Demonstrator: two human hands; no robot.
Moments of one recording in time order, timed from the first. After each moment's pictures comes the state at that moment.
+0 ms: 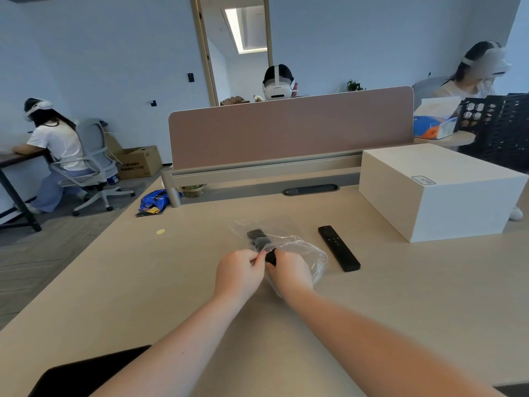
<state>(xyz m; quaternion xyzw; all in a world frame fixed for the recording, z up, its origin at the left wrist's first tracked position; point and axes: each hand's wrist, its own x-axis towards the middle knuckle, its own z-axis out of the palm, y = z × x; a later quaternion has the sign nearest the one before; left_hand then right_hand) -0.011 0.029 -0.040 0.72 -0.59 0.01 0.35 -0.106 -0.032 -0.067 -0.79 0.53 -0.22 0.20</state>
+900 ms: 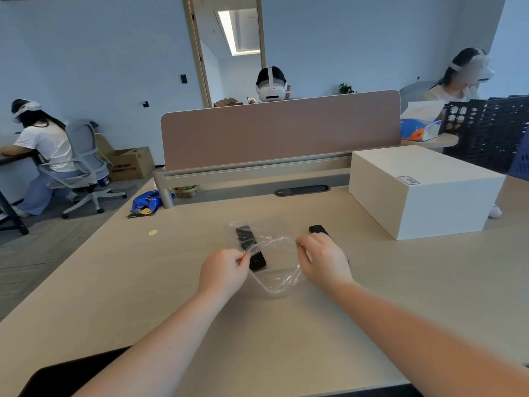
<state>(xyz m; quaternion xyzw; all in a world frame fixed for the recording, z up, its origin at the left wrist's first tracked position) 0.002 0.033 -0.037 0.74 -0.60 0.01 0.32 -0.185 -0.050 -0.070 -0.81 0.40 -0.42 -0.01</state>
